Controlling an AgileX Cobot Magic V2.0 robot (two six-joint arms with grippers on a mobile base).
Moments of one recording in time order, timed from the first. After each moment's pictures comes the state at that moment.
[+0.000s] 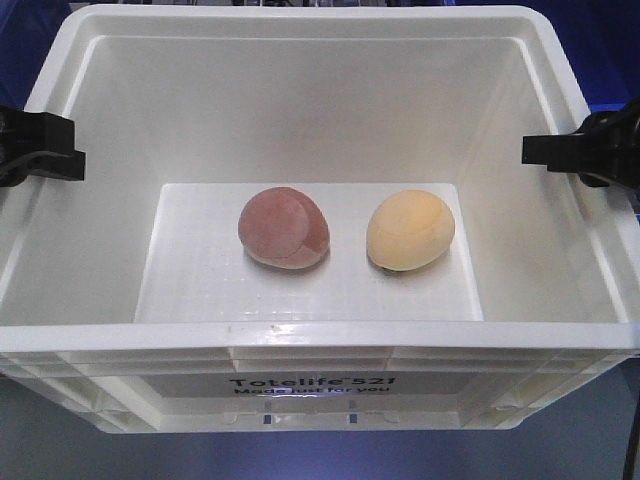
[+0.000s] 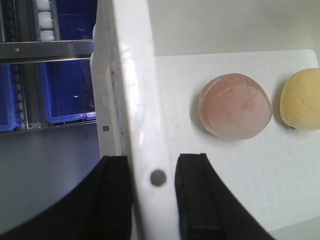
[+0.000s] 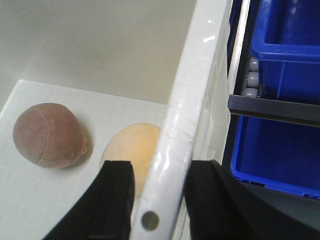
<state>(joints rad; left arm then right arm) -0.34 1.08 -1.21 -0.11 1.07 -0.30 0.14 1.02 -1.03 0.40 0.82 -0.25</state>
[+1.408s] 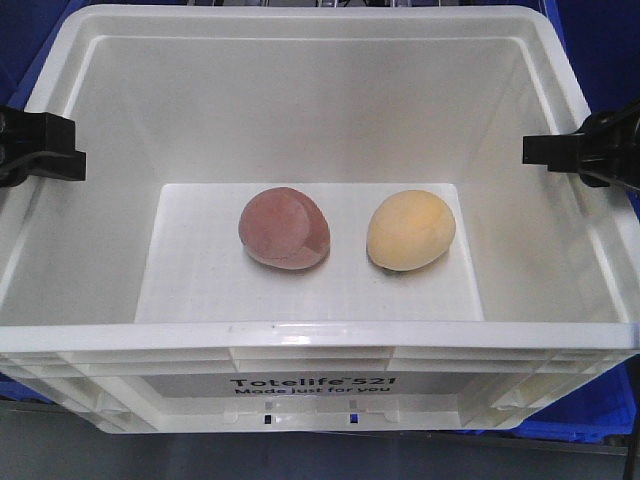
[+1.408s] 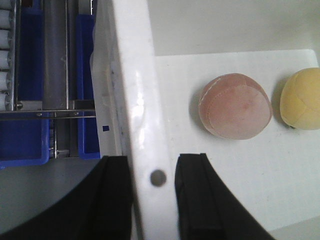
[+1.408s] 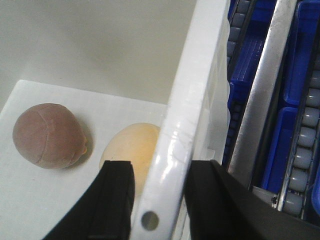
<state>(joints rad) -0.34 1.08 -1.21 -0.11 1.07 -0.30 0.14 1.02 -1.03 0.40 0.82 -0.25</state>
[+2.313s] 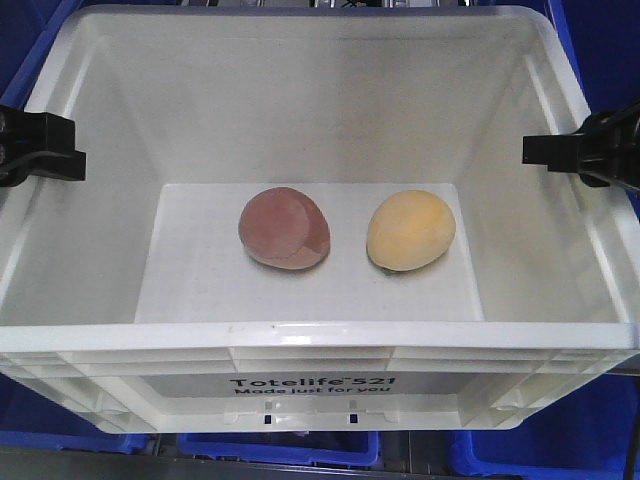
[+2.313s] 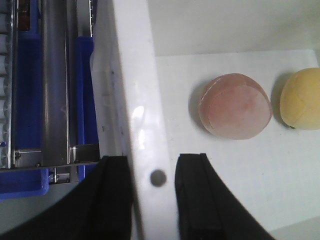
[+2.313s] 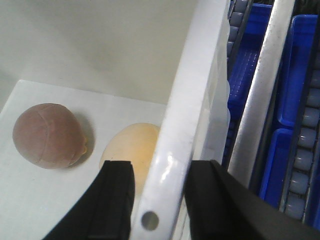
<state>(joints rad) -0.34 1.08 -1.21 -0.11 1.07 -0.30 0.14 1.02 -1.03 0.40 0.82 -0.25</state>
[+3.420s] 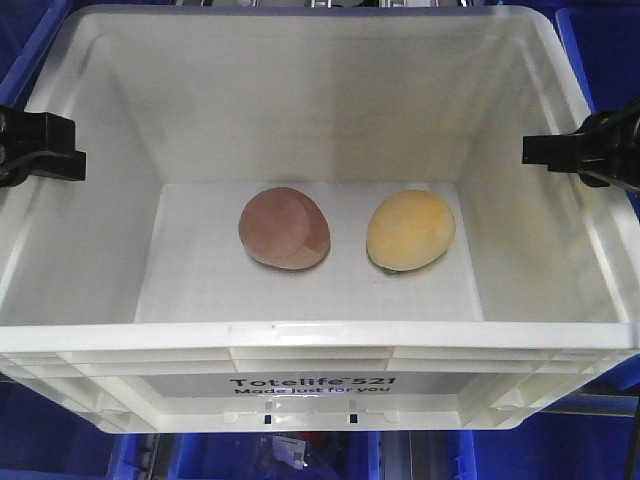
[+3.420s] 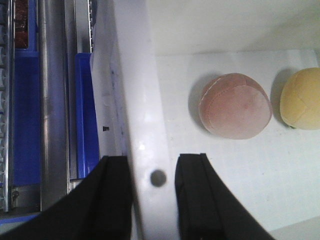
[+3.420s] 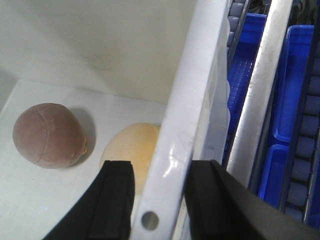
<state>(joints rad) -0.34 1.08 -1.21 -0.11 1.07 -0.30 0.14 1.02 -1.03 0.40 0.82 -0.25</state>
